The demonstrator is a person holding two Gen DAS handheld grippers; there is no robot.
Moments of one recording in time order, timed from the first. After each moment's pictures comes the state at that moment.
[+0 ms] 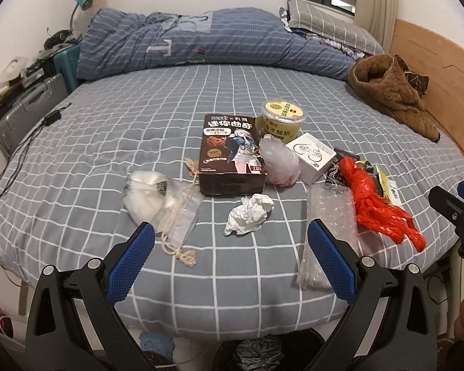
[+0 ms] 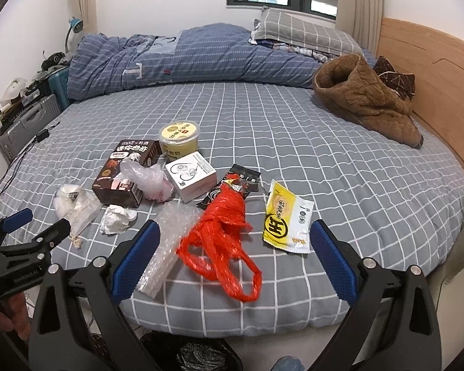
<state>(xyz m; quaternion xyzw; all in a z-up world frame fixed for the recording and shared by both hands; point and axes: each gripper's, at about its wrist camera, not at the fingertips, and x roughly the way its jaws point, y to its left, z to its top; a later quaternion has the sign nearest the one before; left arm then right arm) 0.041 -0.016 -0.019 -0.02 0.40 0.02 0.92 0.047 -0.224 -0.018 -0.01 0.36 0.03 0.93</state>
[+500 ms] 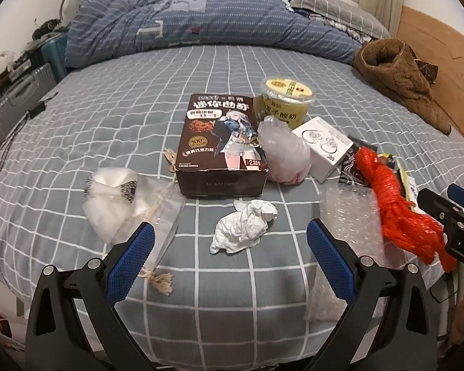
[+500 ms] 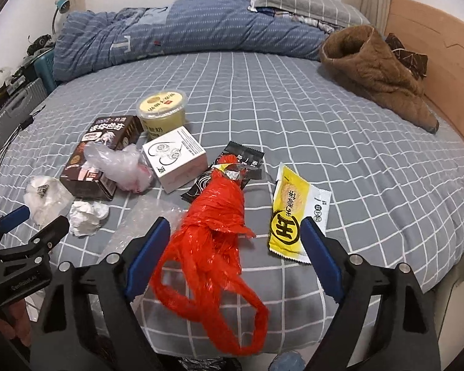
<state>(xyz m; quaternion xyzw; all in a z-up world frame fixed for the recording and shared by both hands) 0.095 -0.023 -0.060 -0.02 0.43 0.02 0.90 0.109 -0.223 -0.069 -0.01 0.42 0.02 0.91</state>
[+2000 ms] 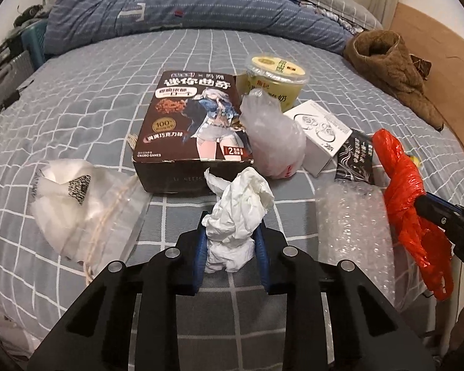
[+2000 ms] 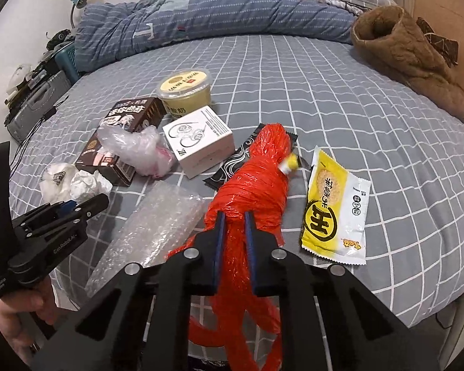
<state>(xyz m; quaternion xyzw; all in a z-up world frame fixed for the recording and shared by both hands) 0.121 -0.027 -0.088 -0.04 0.45 -0.02 0.89 0.115 -0.222 -0.083 0.01 0.45 0.10 0.89</state>
